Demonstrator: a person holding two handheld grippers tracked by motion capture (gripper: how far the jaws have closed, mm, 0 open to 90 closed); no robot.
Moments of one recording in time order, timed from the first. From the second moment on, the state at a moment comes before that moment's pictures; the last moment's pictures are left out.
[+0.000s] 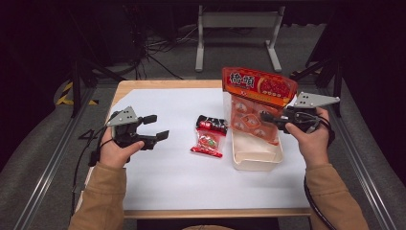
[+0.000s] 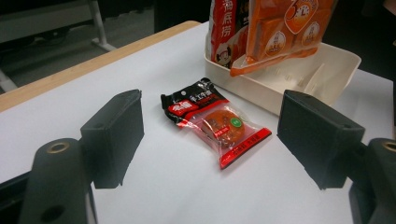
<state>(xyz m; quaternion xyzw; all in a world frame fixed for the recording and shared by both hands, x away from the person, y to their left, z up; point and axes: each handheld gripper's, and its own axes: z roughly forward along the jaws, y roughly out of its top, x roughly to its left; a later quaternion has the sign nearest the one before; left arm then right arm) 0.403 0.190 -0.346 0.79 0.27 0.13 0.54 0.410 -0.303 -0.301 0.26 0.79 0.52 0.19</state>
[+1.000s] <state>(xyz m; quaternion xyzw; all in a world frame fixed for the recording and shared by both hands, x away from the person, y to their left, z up) 0.404 0.188 -0.351 0.79 0.27 0.12 0.54 0.413 -0.305 -0.338 0.32 0.78 0.48 0.21</state>
